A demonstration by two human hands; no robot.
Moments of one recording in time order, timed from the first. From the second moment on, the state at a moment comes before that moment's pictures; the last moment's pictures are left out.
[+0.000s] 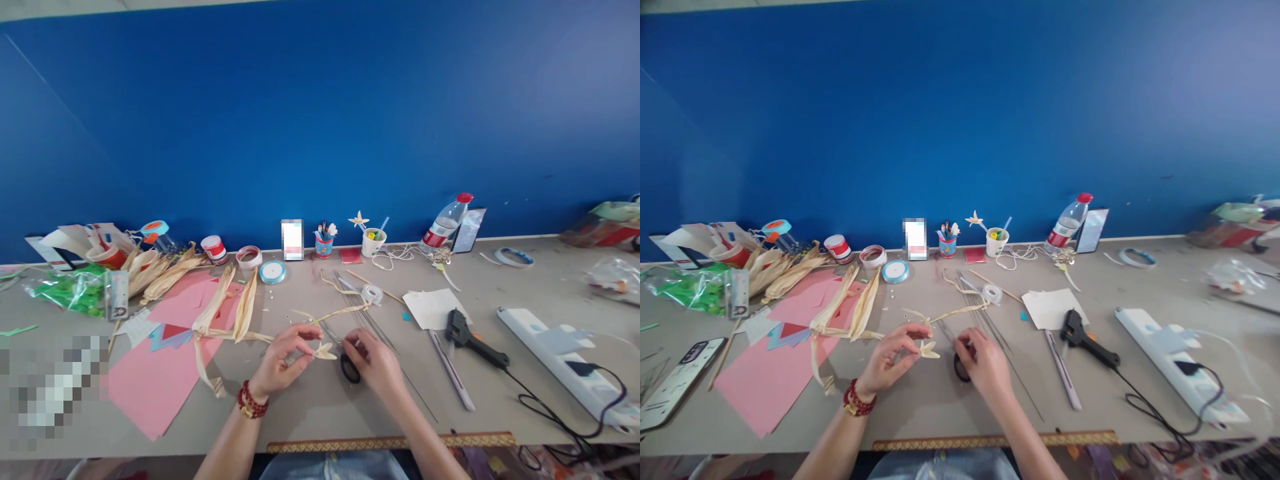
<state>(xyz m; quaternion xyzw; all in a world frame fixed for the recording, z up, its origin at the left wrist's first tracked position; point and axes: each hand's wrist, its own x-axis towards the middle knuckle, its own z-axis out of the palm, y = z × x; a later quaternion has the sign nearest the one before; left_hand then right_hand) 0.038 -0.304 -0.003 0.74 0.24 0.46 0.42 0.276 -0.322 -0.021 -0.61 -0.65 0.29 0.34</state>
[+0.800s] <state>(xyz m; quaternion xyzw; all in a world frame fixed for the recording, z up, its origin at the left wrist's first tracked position) 0.042 -0.306 -0.001 0.81 0.27 0.39 0.35 0.310 -0.339 -0.013 -0.58 -0.60 0.46 0.30</state>
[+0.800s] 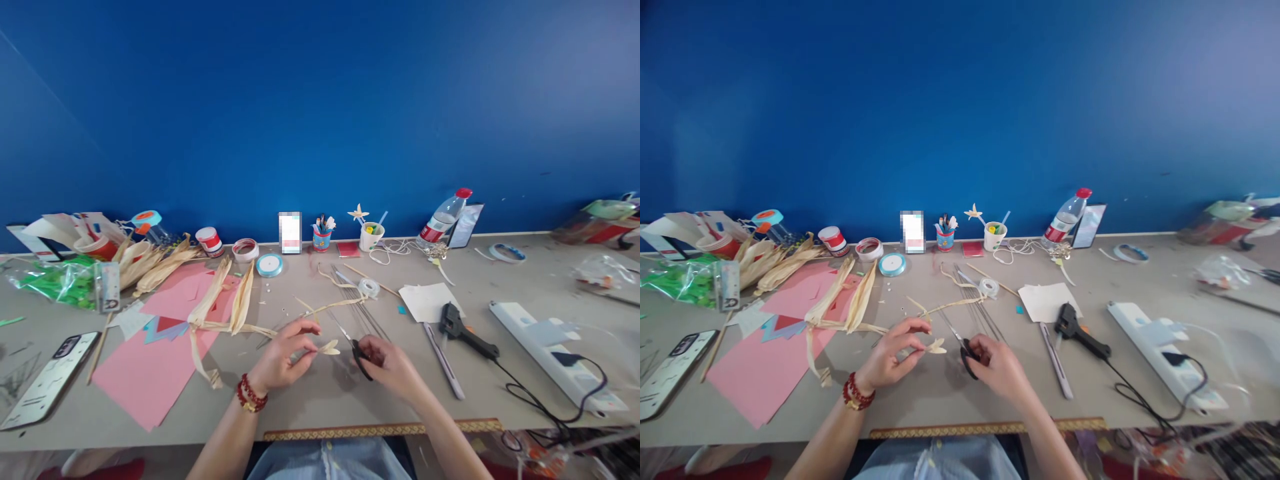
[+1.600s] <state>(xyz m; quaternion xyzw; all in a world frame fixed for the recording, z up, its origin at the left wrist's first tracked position) 0.047 -0.310 -0.003 0.83 0.25 0.37 0.33 0.282 -0.331 -0.025 -0.53 -0.59 0.52 0.33</state>
